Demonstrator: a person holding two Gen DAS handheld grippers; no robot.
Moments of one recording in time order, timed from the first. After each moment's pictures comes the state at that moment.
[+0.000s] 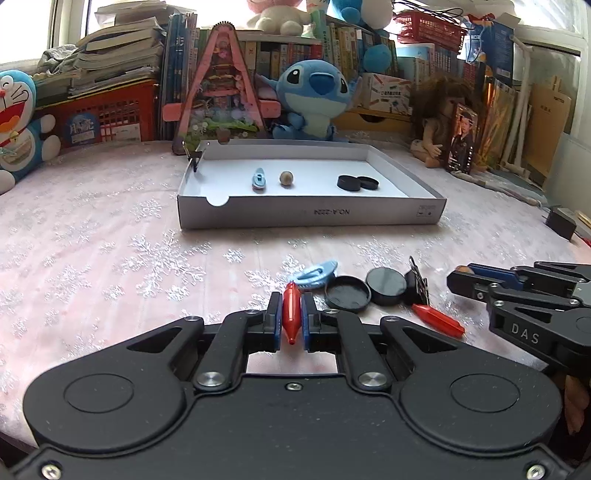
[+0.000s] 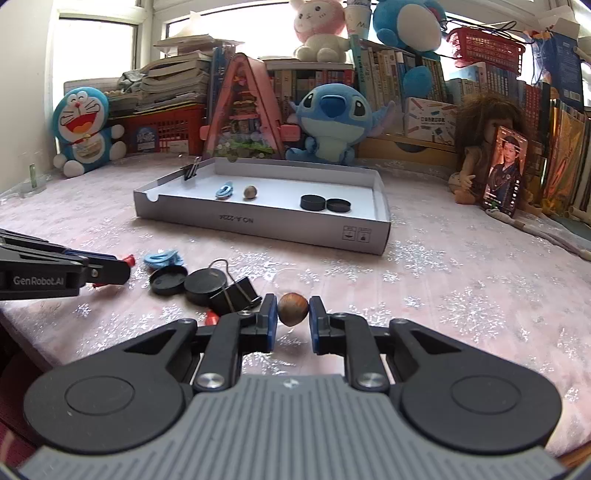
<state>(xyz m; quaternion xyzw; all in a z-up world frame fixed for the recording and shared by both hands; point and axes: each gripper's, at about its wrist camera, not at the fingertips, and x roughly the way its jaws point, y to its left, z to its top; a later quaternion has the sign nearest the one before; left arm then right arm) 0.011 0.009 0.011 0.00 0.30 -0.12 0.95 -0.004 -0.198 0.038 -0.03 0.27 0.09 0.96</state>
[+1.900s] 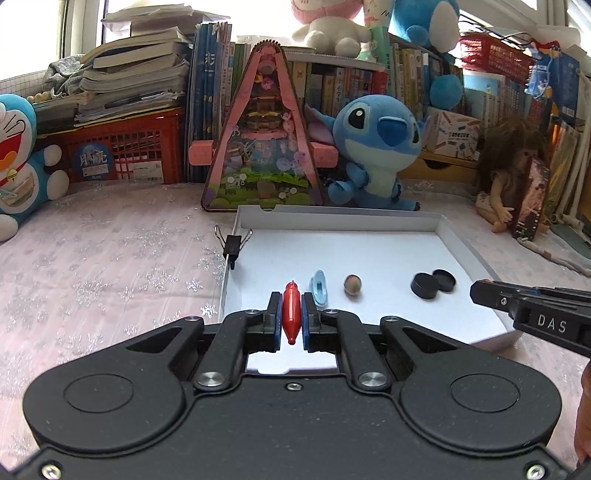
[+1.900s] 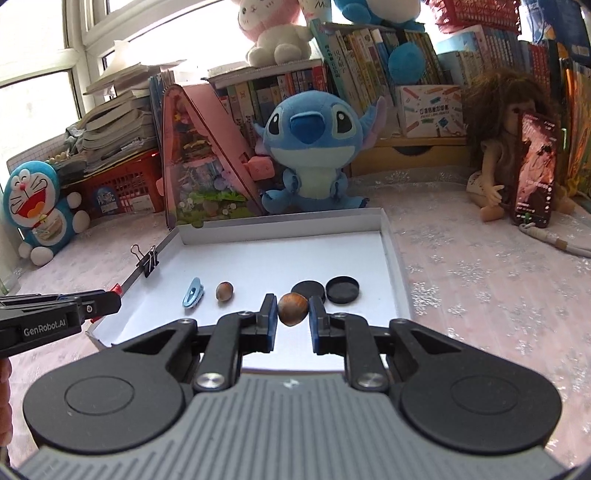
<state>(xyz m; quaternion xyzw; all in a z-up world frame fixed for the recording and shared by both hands) 0.162 0.020 0.059 -0.02 0.31 -0.05 0.95 0.148 -0.197 0.076 0.07 0.31 0.07 0.95</state>
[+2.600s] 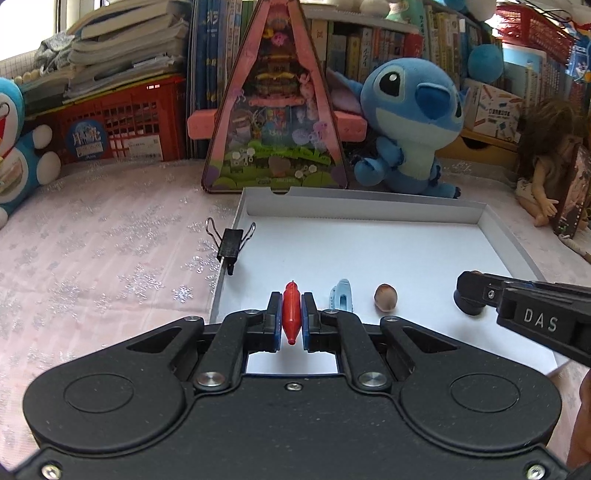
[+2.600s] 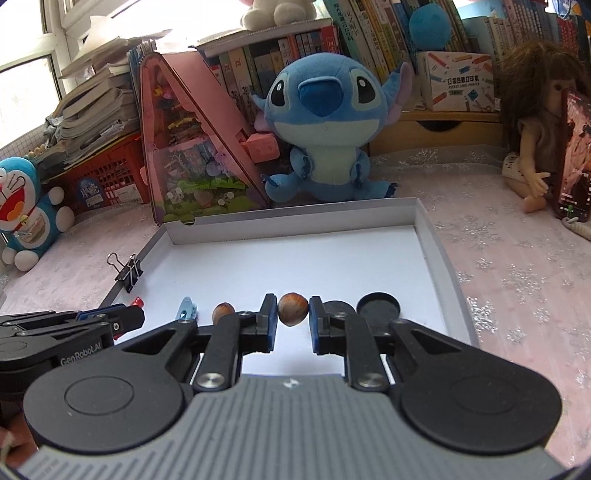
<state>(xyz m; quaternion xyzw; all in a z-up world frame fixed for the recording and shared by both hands) 0.231 0.008 0.030 -0.01 0.35 -0.02 0.94 0.215 -0.175 0.054 0.08 0.35 0.07 0.93</state>
